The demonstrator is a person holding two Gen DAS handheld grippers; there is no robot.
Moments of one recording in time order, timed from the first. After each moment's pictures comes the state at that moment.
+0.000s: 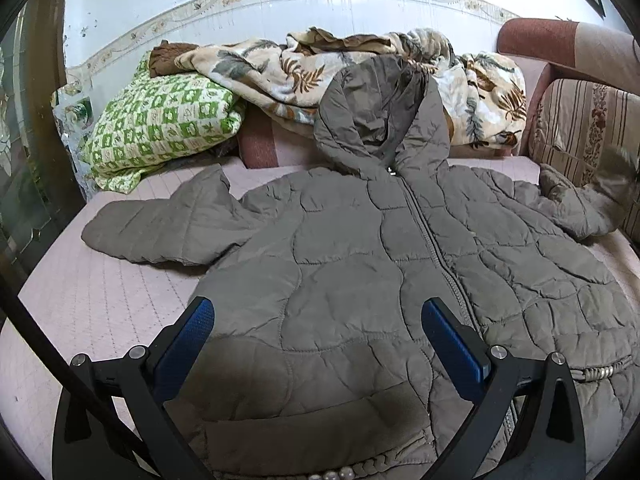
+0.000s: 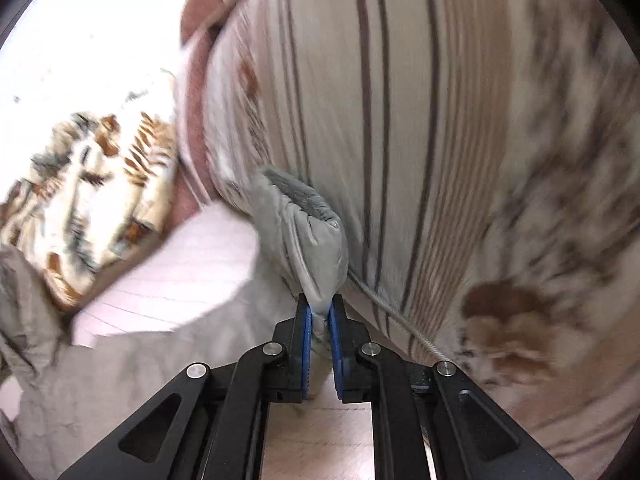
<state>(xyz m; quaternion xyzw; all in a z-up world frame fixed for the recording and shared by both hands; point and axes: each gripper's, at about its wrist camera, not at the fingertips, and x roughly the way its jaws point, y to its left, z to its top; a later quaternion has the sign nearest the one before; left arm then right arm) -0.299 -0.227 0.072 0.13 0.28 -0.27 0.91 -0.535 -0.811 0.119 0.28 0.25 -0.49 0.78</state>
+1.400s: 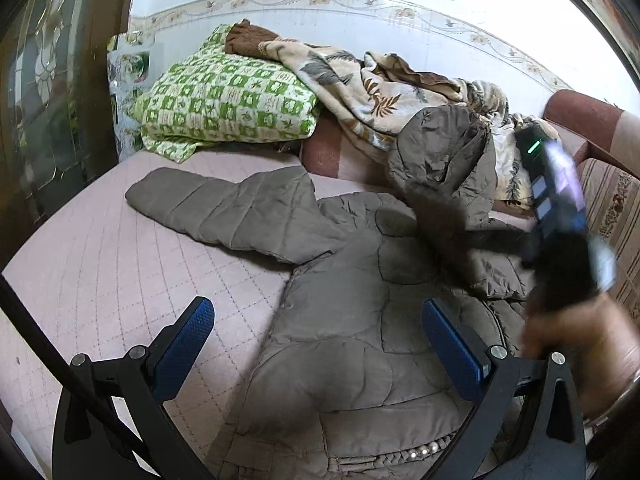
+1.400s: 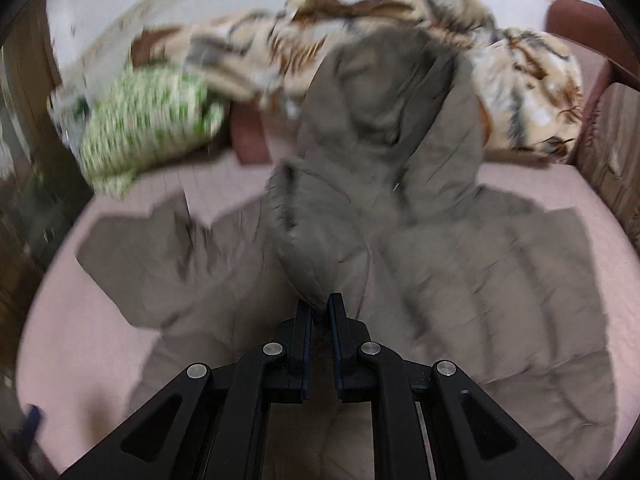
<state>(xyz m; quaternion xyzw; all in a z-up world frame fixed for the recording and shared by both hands) -0.260 -0.119 0.100 0.02 0.31 -0.23 0.92 -0.206 -0.362 0.085 0.15 0.38 -0.17 0.90</state>
